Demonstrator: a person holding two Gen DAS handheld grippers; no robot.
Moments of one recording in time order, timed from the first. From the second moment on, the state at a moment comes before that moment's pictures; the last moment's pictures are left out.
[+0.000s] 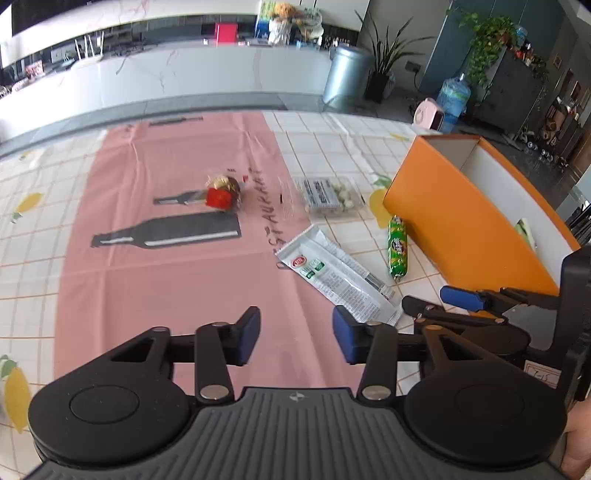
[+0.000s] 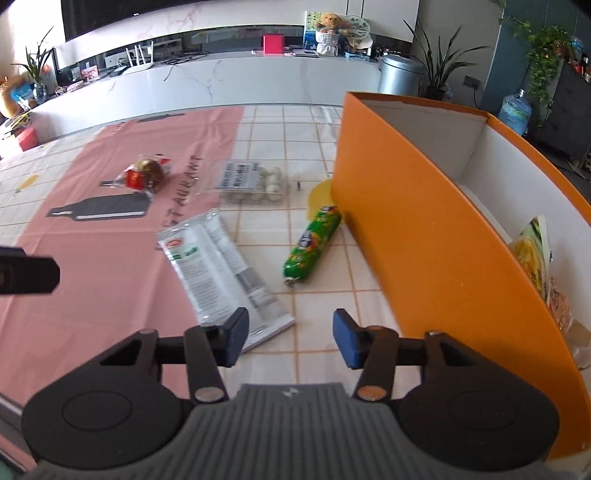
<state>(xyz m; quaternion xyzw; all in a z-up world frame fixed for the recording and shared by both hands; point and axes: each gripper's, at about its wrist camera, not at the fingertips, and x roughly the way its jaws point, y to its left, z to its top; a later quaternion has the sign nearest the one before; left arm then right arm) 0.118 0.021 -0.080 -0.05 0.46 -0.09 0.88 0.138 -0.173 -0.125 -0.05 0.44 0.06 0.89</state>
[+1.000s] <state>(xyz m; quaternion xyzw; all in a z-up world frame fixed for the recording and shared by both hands) 0.175 0.013 -0.125 -0.13 0.49 -0.05 0.86 0.178 -0.189 -0.133 0.07 0.41 0.07 0.91</state>
